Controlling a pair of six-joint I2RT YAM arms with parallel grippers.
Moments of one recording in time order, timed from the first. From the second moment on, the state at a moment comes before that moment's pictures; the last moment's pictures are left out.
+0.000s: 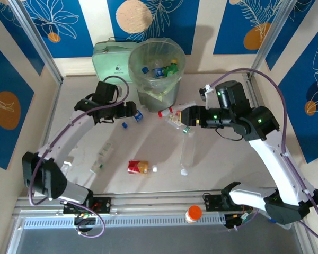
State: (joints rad) left arm -0.37 1.47 1.32 -0.74 0.11 -0.44; right arm 0.53 1.14 1.57 -1.17 -0.33 0.53
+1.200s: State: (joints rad) left arm -0.39 2.06 1.50 -0.54 0.26 -0.46; right arm 0.34 1.12 1.46 -1.30 -0.43 0.49
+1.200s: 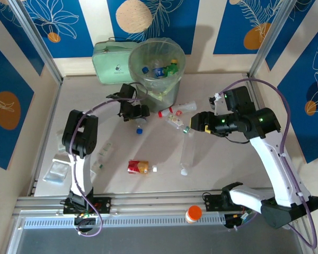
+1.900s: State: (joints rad) left arm -0.41 2.03 1.43 -0.54 0.23 -0.50; right arm 0.34 1.09 1.46 -1.28 -0.44 0.49
